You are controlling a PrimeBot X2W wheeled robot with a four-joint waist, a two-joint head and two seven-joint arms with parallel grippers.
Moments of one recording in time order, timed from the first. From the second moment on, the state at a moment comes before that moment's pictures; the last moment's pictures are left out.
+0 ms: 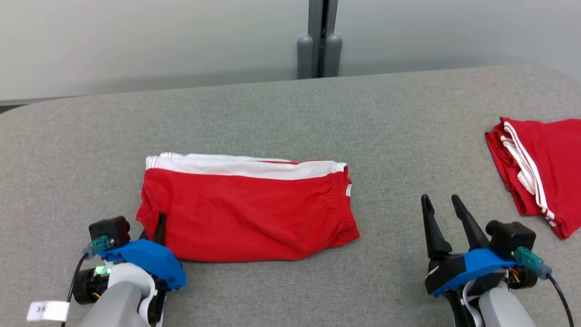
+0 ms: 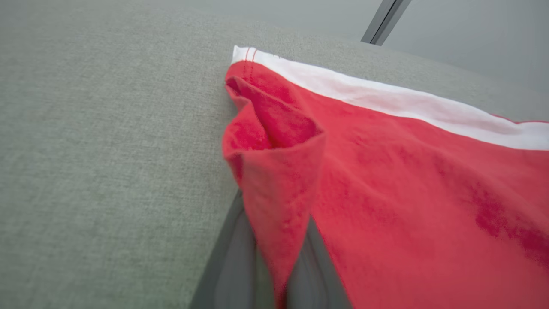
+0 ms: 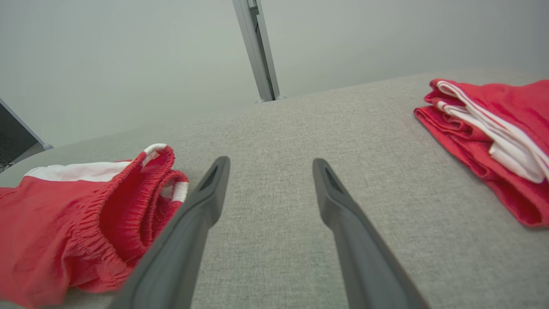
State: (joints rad) left arm -0.53 0.21 -0.49 1.08 -0.75 -0.09 -0.26; right arm -0.27 -0.05 0.04 0.51 0.28 0.13 -0.26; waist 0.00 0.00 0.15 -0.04
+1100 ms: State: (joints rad) left arm -0.18 0.06 -0.14 0.54 -0.30 -0.02 -0.26; right arm -0.37 -0.05 0.22 0.57 0.30 0.13 -0.26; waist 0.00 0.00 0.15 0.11
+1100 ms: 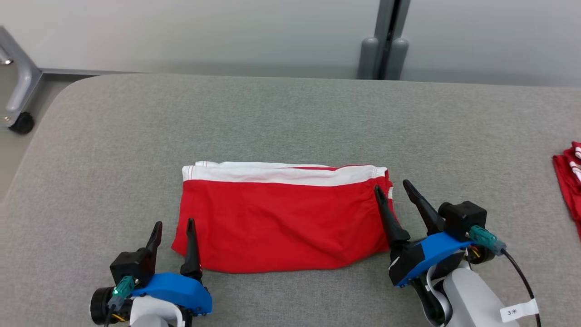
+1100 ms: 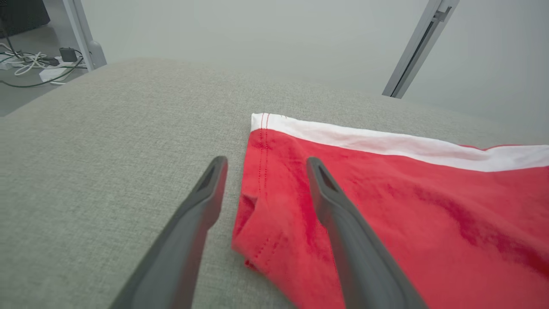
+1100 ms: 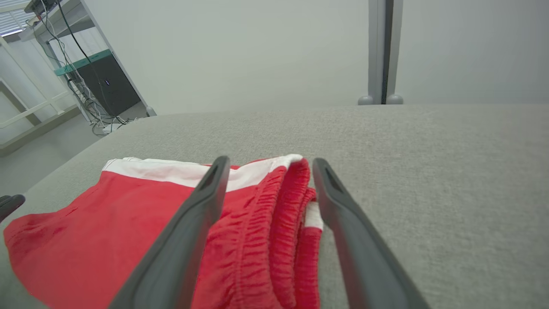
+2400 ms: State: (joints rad) left arm -0.14 0.05 -0.12 0.52 -0.28 -0.04 -0.26; right arm -0.34 -0.05 0.14 0.81 0.42 0.13 -0.26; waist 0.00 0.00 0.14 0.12
